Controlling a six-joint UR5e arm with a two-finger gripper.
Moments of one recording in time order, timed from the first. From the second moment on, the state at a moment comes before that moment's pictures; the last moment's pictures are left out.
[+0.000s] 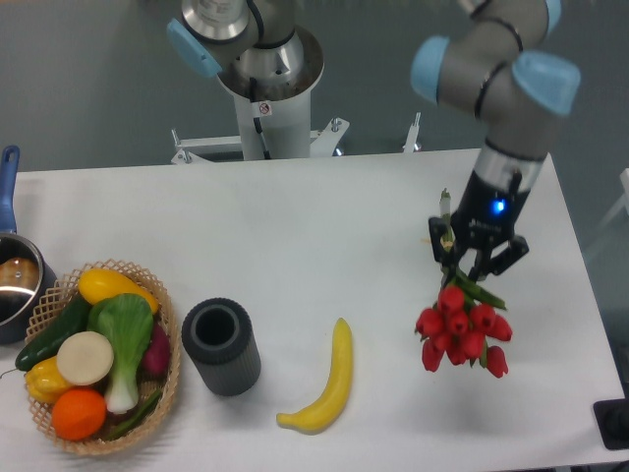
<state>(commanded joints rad) 2.83 -1.73 -1.67 -0.93 0.81 0.94</state>
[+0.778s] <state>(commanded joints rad) 2.83 -1.66 -1.65 -0.92 0.28 0.94</state>
